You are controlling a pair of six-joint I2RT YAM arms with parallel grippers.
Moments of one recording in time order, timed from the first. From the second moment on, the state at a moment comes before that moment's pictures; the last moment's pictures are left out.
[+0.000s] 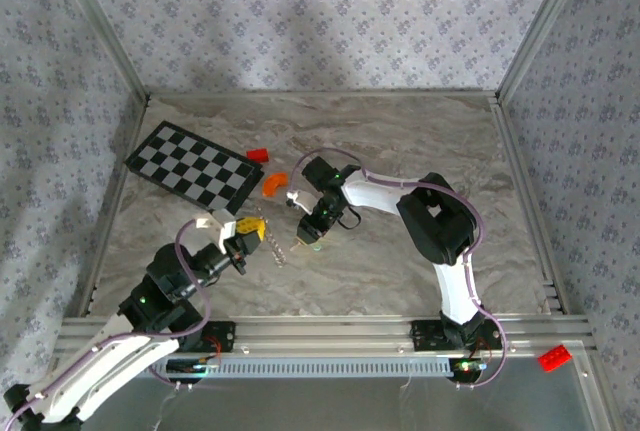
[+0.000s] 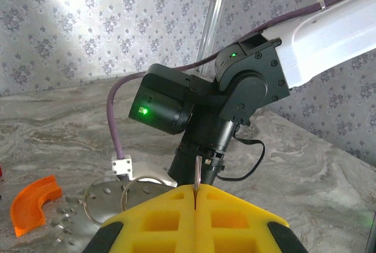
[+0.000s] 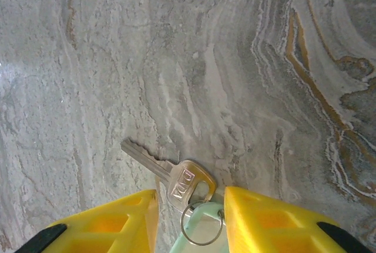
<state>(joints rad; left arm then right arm) -0.81 0.26 0.32 -0.09 0.01 -0.24 0.77 2.03 1.37 -0.64 -0.49 -0.18</state>
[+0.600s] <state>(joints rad) -0.81 0.19 0.32 -0.13 0.01 -0.25 0.81 1.90 1.25 -0.66 -0.42 -0.16</state>
